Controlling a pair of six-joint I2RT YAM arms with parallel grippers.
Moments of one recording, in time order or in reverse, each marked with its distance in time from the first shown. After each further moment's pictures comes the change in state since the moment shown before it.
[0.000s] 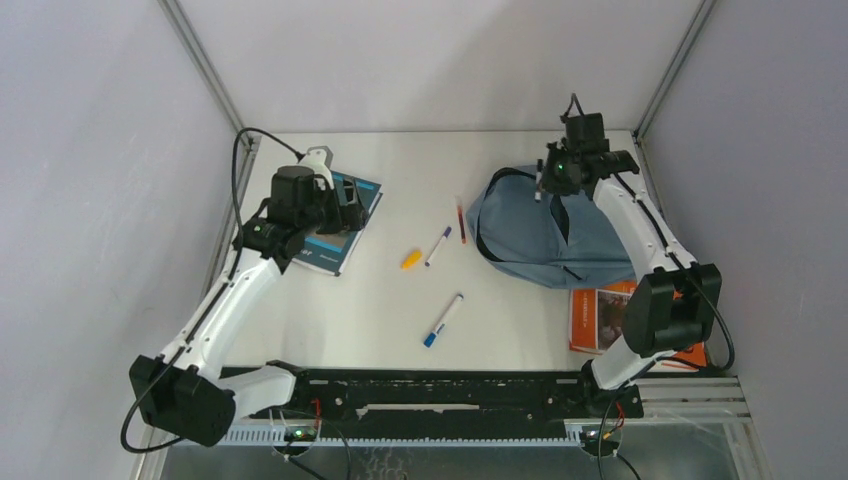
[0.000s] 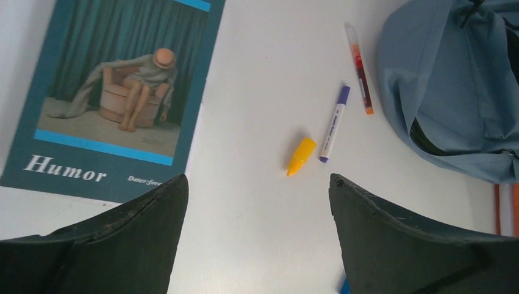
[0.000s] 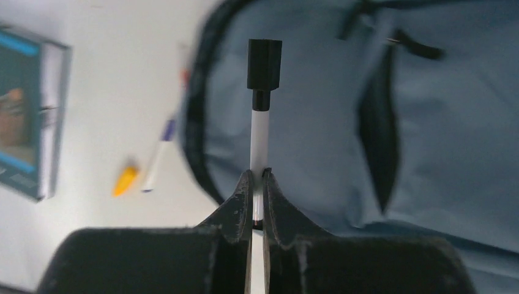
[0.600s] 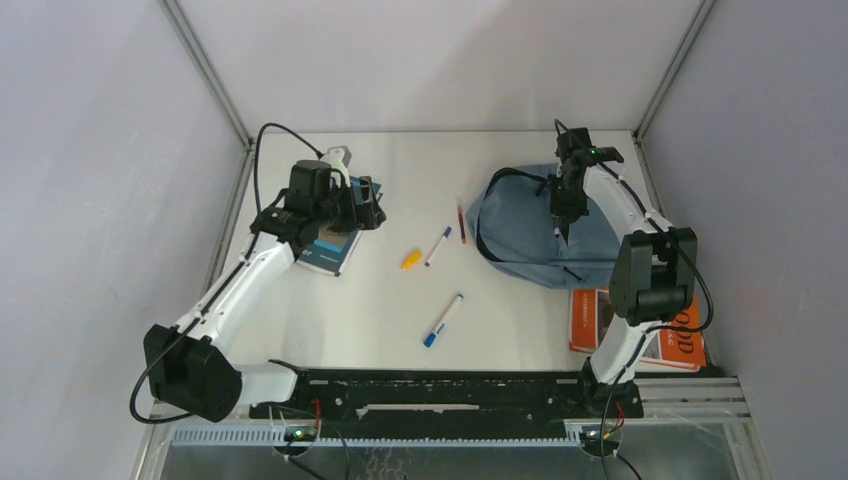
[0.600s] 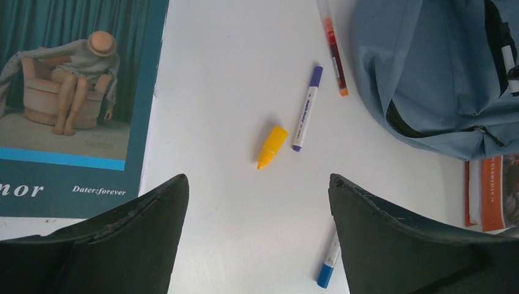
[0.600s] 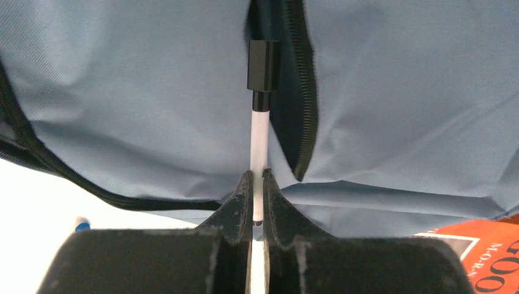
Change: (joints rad) left arm -0.033 0.131 0.031 0.011 0.108 -0.048; right arm -0.088 0.179 -0.002 -0.251 0.158 -0.169
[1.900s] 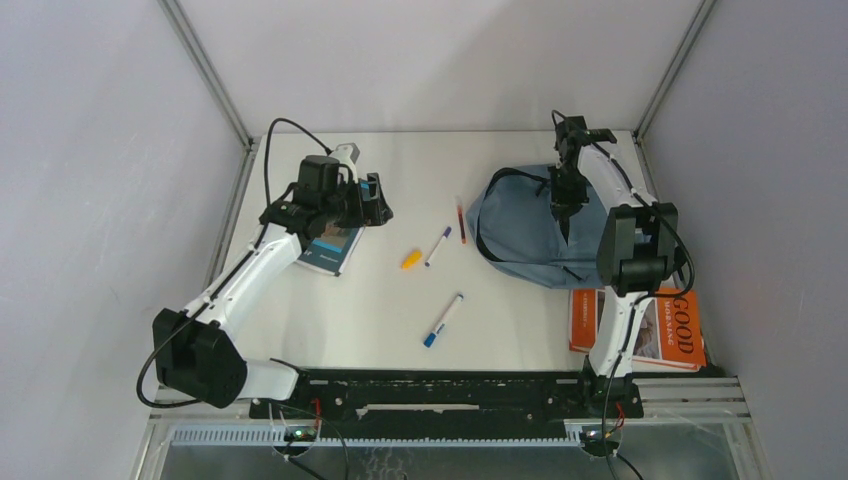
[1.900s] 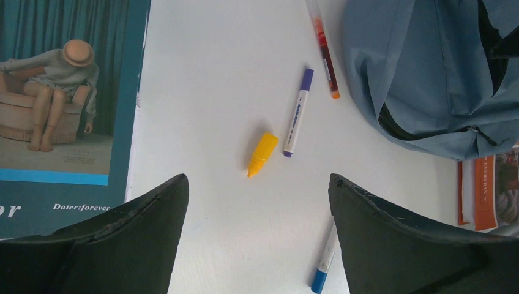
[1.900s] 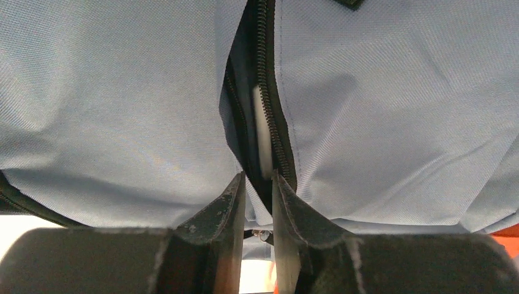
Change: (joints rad) left arm -0.016 0.073 0.039 0.026 0.023 -0.008; right arm -0.045 0.246 0.274 -0.151 0.026 -0.043
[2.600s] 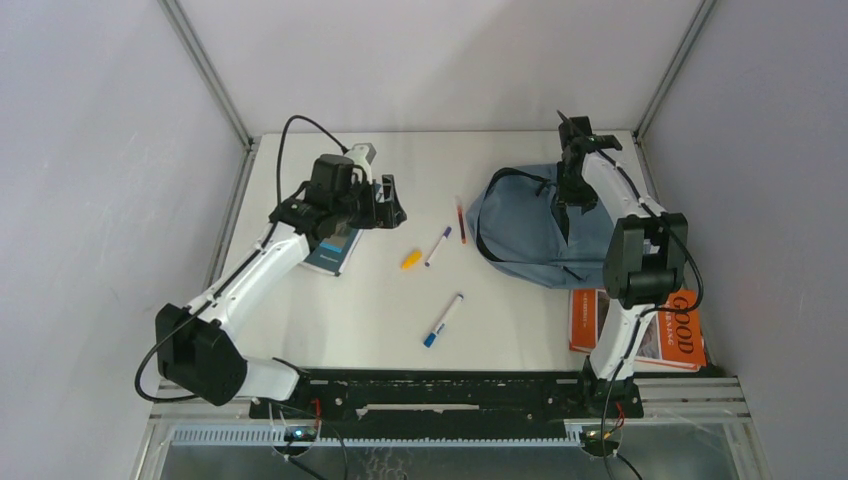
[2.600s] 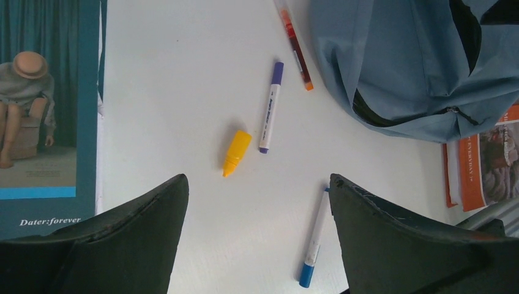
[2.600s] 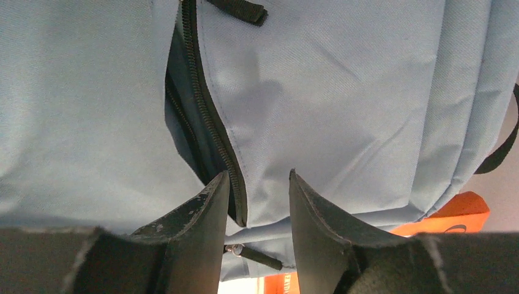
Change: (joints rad) left arm -0.074 0.014 0.030 -0.006 -0.002 -0.002; right arm 0.013 -0.116 -0.102 0.113 0.177 0.036
